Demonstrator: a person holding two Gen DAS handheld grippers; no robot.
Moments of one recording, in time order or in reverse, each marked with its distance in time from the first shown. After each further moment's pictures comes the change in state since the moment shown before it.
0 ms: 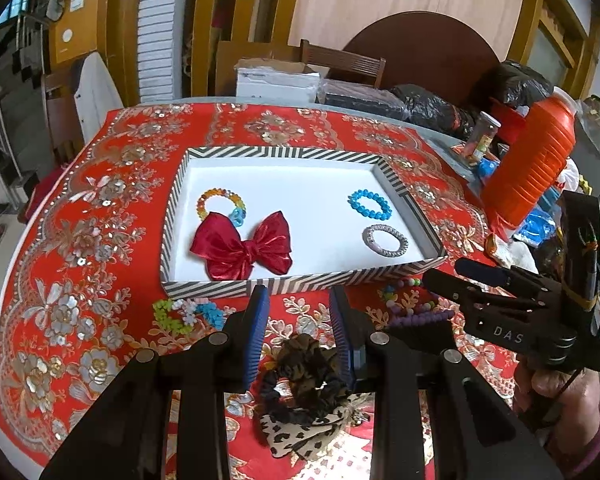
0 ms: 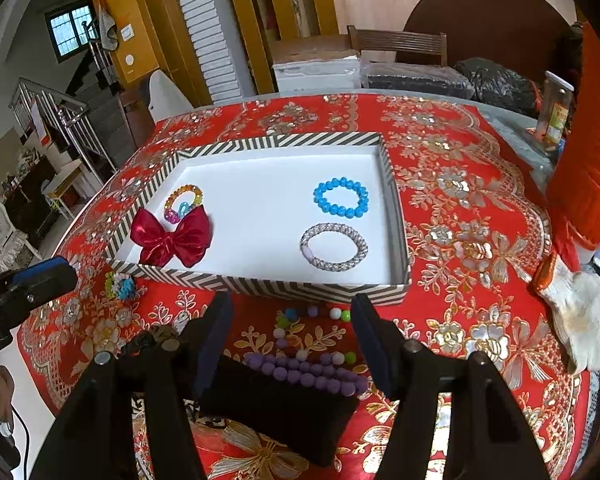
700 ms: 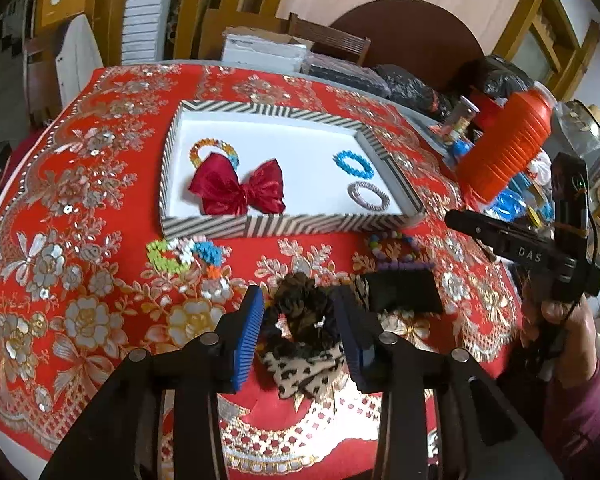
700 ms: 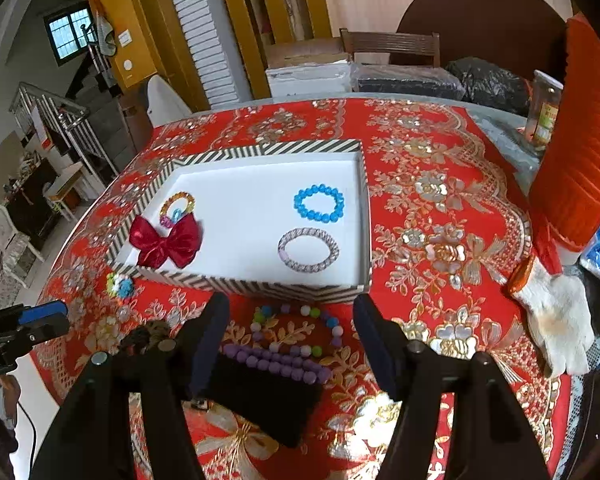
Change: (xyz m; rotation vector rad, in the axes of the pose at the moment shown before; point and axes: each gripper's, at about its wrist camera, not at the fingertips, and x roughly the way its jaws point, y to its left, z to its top) left arm -0.012 0.029 -0.035 -0.023 0.105 -0.132; right arm -0.027 -0.027 0.001 0.005 0.000 0.012
